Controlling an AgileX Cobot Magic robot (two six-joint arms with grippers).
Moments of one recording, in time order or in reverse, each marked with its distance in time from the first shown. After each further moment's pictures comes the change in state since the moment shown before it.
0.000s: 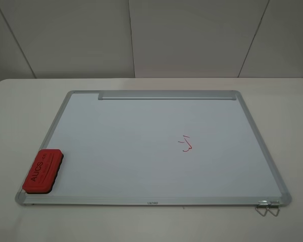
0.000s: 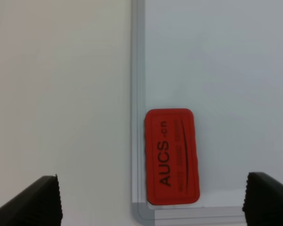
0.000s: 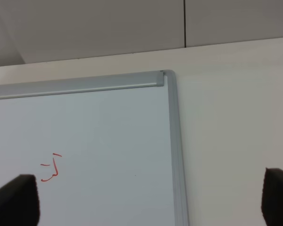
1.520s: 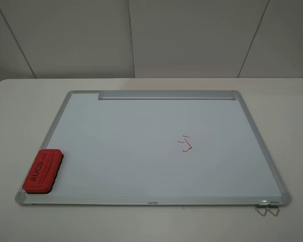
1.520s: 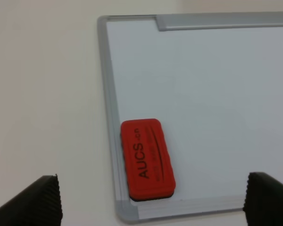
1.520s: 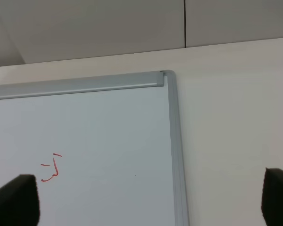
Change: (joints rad) left arm 0.106 -0.593 0.105 -0.116 0.182 0.160; right arm 0.000 0.000 0.000 0.000 0.000 0.000
